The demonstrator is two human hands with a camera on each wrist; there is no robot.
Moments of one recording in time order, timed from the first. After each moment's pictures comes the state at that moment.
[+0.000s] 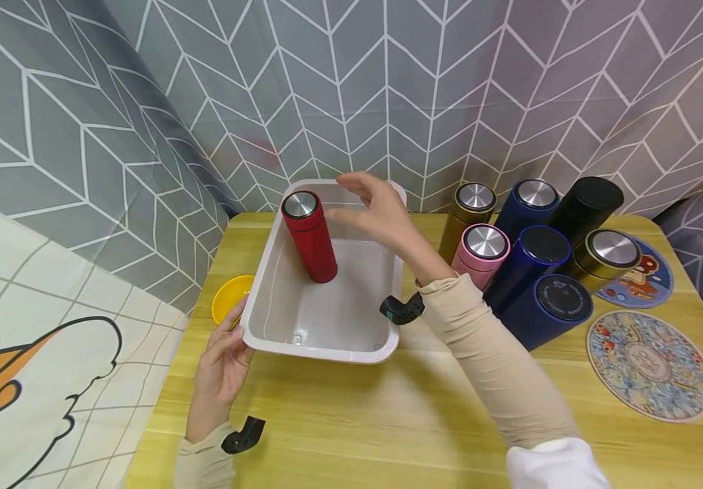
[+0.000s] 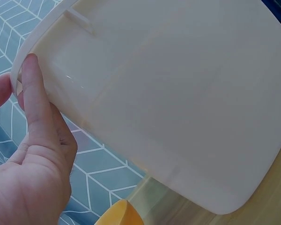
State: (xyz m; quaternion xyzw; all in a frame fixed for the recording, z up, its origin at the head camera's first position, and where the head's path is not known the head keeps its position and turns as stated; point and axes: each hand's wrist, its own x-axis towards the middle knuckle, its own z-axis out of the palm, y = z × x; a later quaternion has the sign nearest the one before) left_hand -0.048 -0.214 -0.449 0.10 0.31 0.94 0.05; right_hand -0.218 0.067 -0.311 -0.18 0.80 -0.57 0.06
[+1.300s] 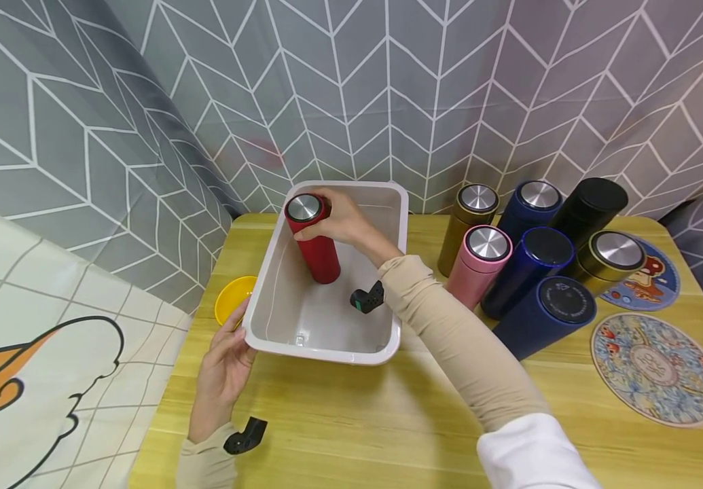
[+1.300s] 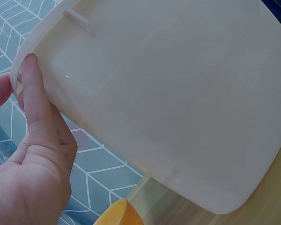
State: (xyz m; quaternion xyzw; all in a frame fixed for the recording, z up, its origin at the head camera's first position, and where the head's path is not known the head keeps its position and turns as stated) left_hand -0.046 -0.214 -0.450 0.11 0.30 0.95 0.05; right_hand -0.251 0.007 -0.352 -0.16 0.80 -0.56 0.17
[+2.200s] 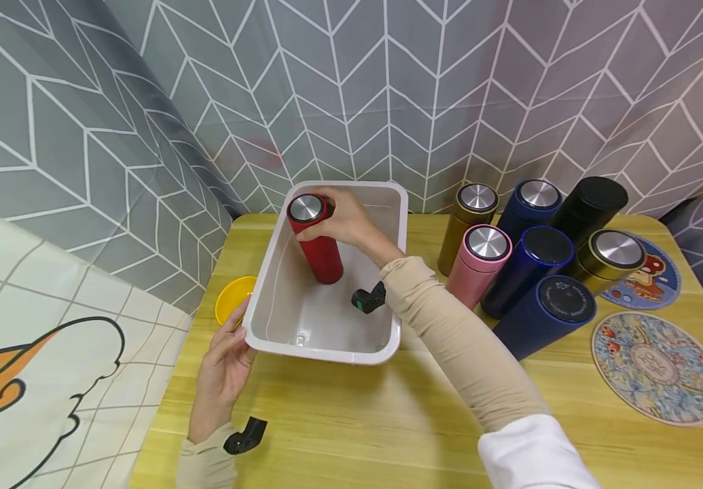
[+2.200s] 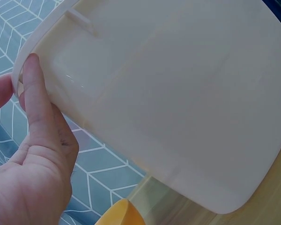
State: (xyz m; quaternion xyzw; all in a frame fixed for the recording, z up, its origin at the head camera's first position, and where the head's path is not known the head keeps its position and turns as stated) left_hand -0.046 -0.215 -0.451 0.11 0.30 0.95 0.06; right_hand -0.250 0.012 -0.354 -0.16 0.79 -0.57 0.14
